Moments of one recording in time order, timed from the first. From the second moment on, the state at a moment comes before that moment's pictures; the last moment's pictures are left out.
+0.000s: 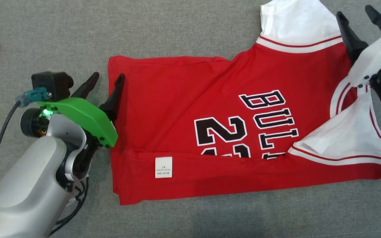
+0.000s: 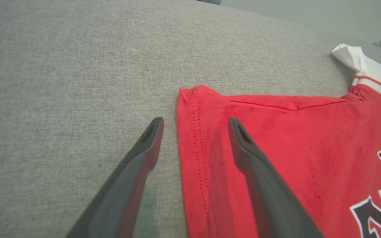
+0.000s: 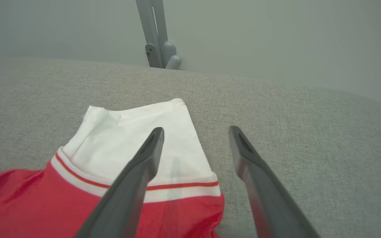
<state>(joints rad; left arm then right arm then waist) -0.63 0.47 -0.65 0.18 -0.94 0.16 0.09 -0.72 -0.42 0.12 0.31 0.41 0.13 0.24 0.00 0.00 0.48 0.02</state>
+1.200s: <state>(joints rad) -0.91 0.36 -0.75 0.38 -0.91 0.01 0.19 -1.05 -0.47 0.27 0.62 0.44 0.13 0.27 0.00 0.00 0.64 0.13</state>
